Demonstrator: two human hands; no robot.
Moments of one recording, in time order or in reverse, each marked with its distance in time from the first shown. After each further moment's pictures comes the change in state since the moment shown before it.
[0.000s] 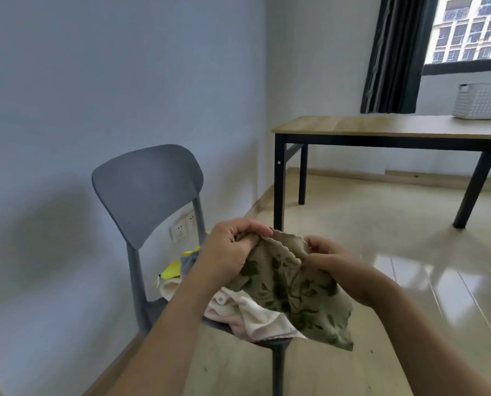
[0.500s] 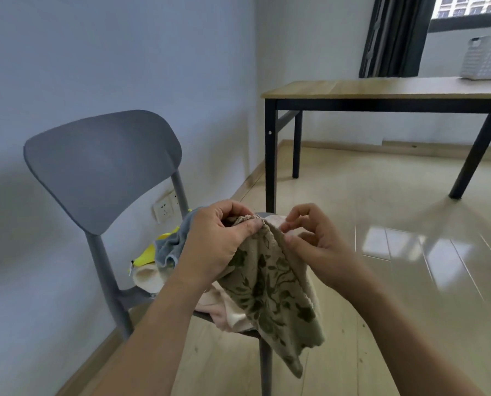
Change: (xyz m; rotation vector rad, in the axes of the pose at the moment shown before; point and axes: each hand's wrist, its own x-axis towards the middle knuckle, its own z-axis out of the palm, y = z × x) left_hand 0.019 -0.029 0.037 -0.018 0.120 -0.006; right_hand 0.021 0.037 0.004 0.098 0.227 -0.280
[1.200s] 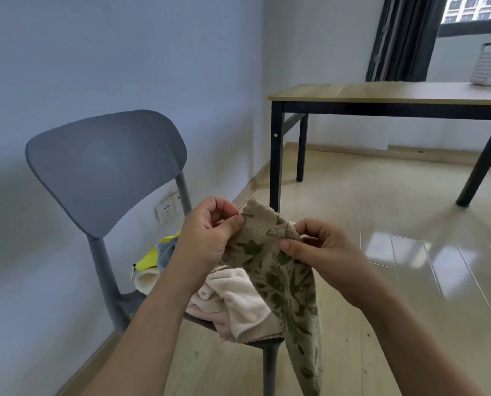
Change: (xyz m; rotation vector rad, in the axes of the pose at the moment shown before) left_hand 0.016 -0.020 -0.013 -0.290 0.009 -0.094; right_hand 0.011 -0.010 0.004 0.103 -0.063 0.084
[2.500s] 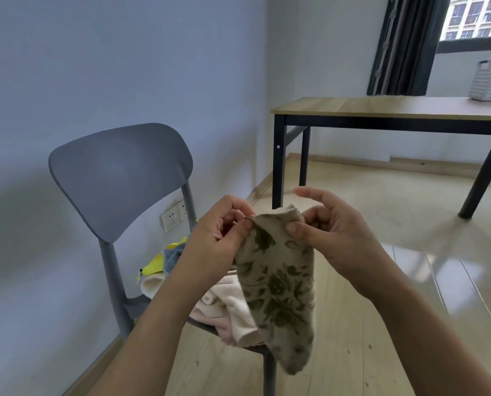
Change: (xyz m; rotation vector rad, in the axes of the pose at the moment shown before) left_hand -0.017 0.021 -0.001 0.119 -0.173 0.219; right_hand -0.008 -0.045 -0.002 -0.082 0.124 -0.124
